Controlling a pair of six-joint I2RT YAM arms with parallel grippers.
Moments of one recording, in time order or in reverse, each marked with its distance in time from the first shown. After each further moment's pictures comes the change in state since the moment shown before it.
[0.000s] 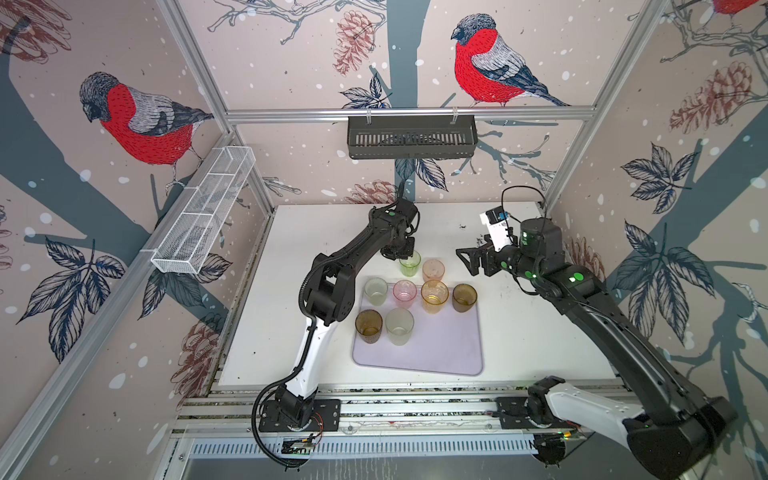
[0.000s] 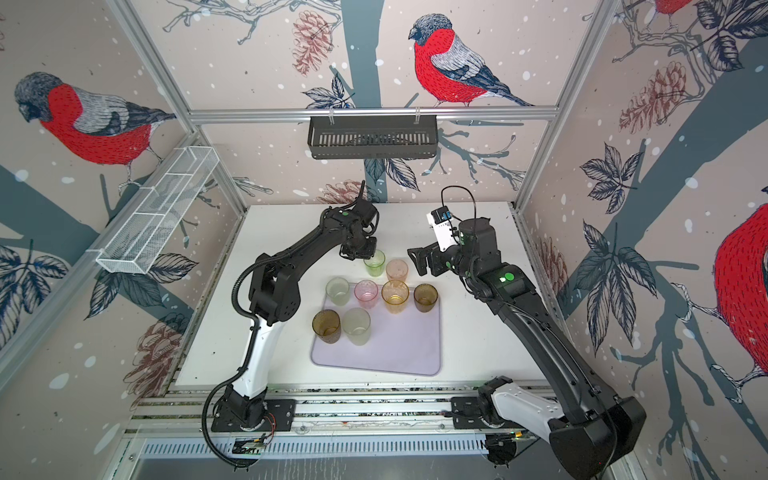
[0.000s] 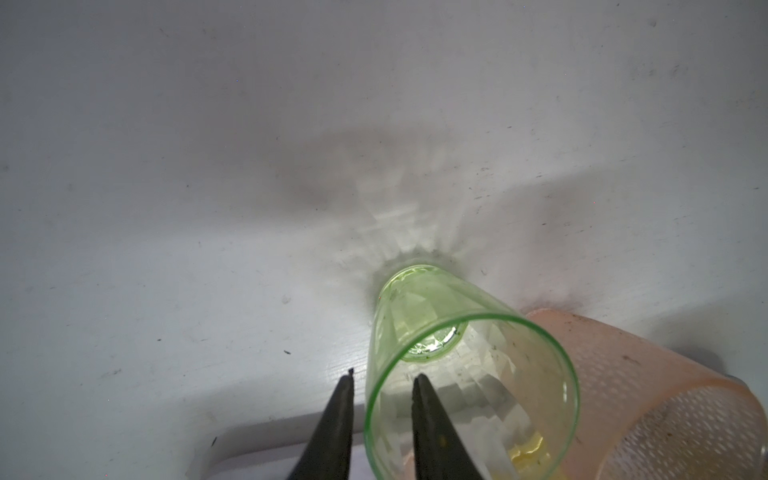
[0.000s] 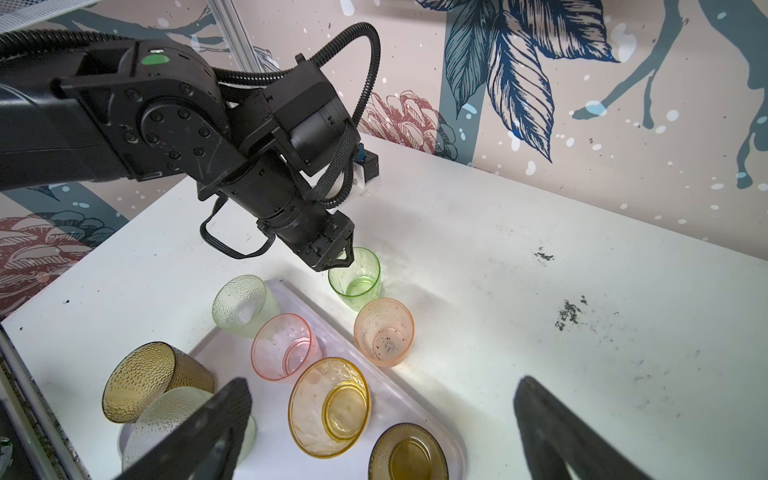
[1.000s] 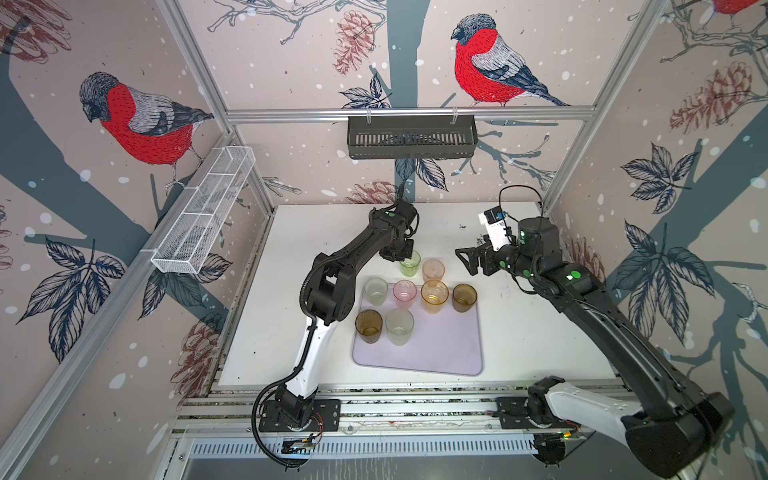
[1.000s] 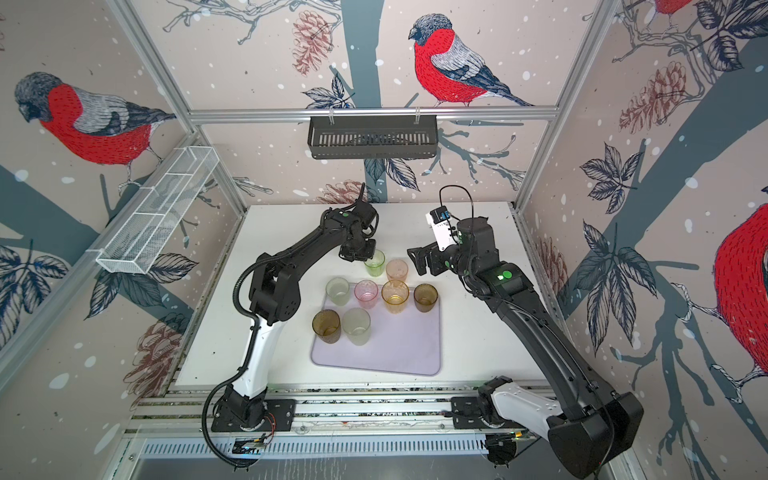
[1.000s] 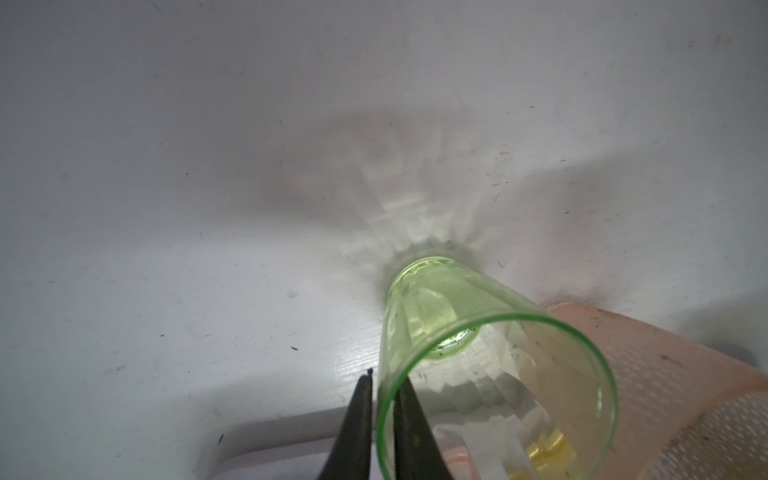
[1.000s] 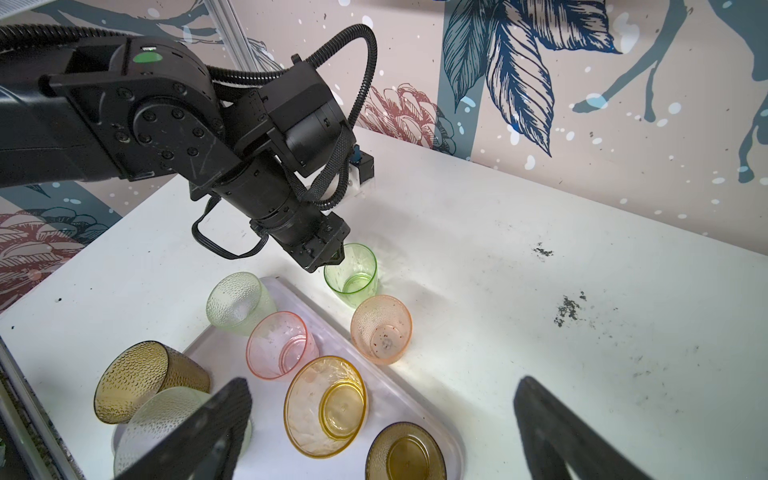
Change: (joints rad) left arm 0.003 0.002 -0.020 -0.009 -0.008 0.016; right arm 0.000 0.004 0.001 -0.001 0.006 0.000
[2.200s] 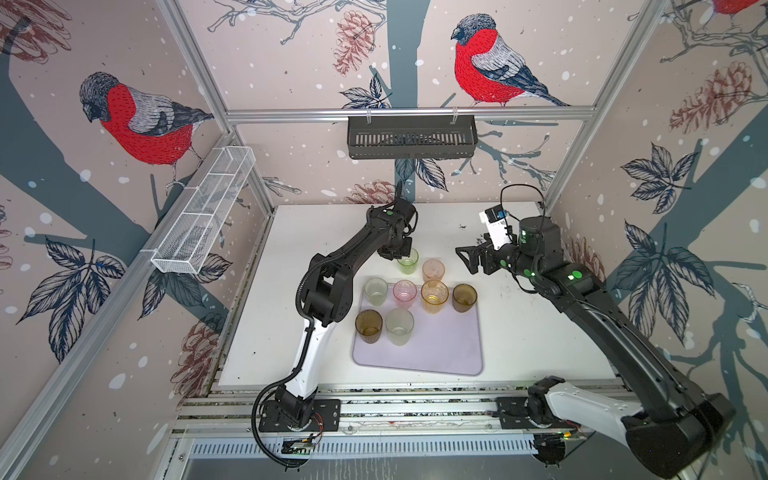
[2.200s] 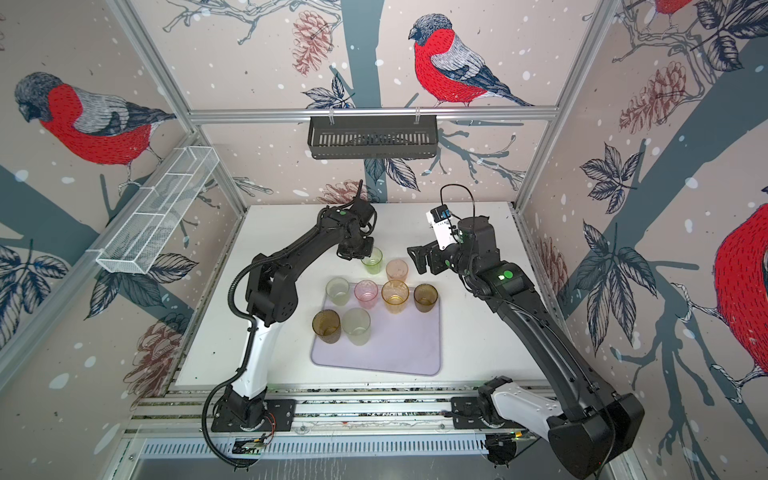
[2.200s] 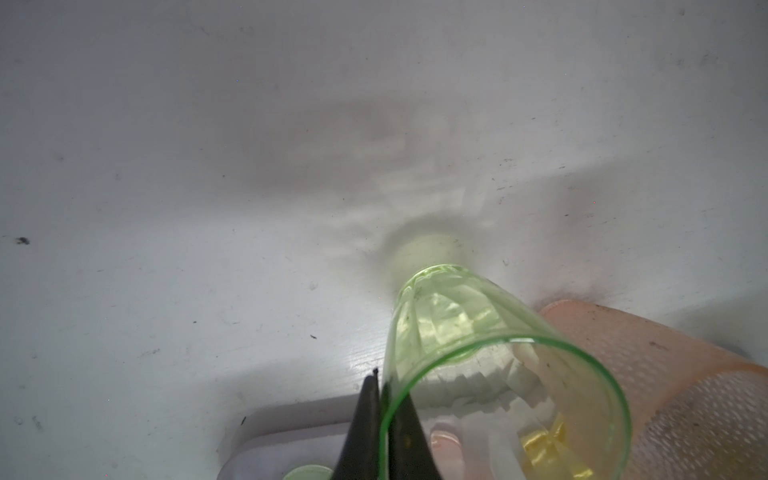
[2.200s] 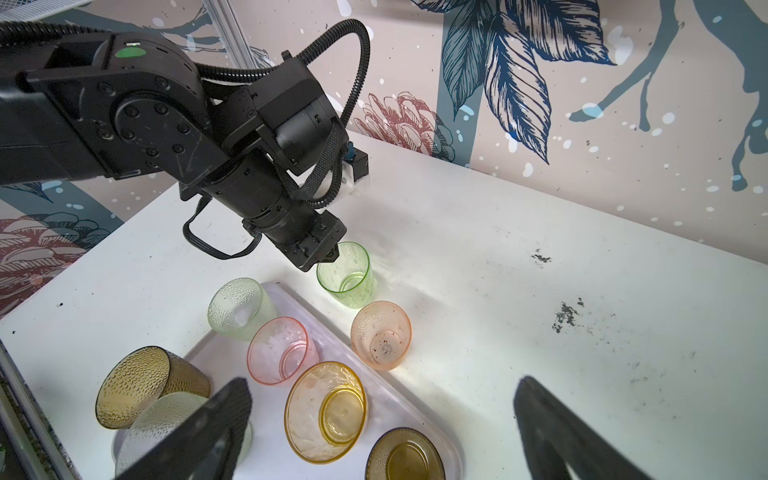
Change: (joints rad) left arm 0.008 -0.036 0.000 -0.013 -0.034 0.000; right arm 0.000 -0.002 0.009 0.008 0.000 0.000
